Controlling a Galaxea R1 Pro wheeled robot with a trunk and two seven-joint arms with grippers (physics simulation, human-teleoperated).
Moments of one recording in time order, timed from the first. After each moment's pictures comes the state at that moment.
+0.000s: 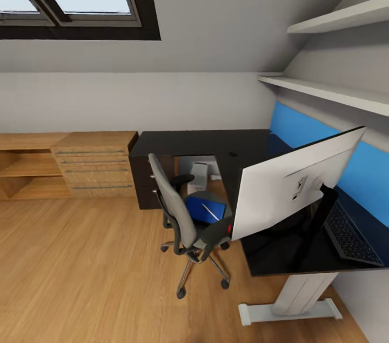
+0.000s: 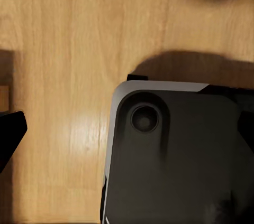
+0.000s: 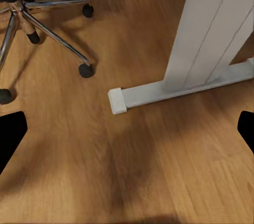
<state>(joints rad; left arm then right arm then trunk) 0.00 0.03 0.11 -0.08 0.00 -0.42 0.00 -0.08 -0.03 0.00 -0.23 -0.21 -0.76 0.00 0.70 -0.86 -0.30</state>
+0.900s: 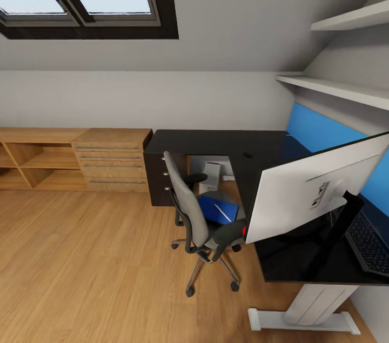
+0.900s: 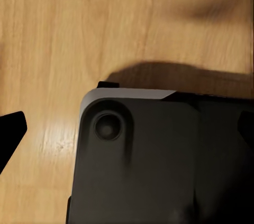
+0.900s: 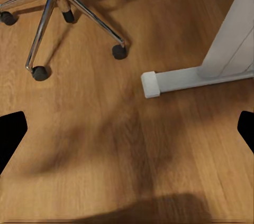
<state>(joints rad) 0.00 -0.03 0.11 -0.10 0.00 -0.43 -0.01 -0.08 0.03 0.01 -0.18 -0.20 -0.76 0.00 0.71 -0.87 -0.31</state>
